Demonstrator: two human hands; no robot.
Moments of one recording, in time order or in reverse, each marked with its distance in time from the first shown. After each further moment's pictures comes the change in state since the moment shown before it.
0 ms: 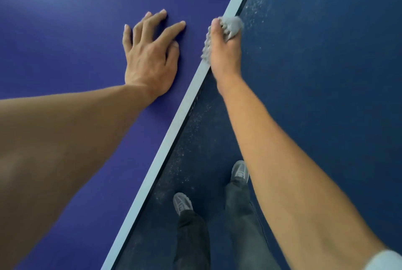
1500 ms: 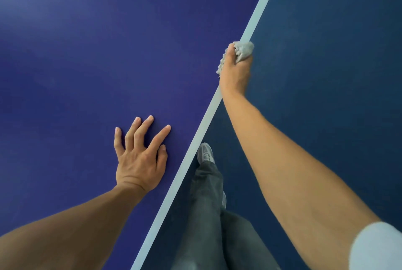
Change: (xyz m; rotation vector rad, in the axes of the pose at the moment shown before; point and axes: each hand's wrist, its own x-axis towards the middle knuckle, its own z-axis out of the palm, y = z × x) left_hand 0.007 0.002 0.000 0.067 -0.026 0.032; right_hand 0.158 -0.121 0.002 -0.161 0.296 0.042
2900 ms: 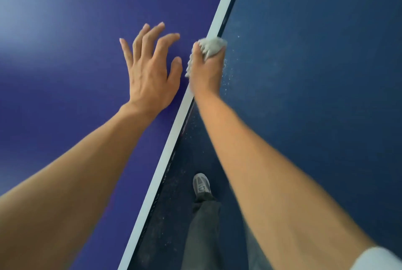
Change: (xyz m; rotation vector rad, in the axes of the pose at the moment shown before) left_hand 0.402 0.181 -0.013 -0.114 0.087 0.066; right_hand 0.201 -0.102 -0.007 0.101 -0.181 0.026
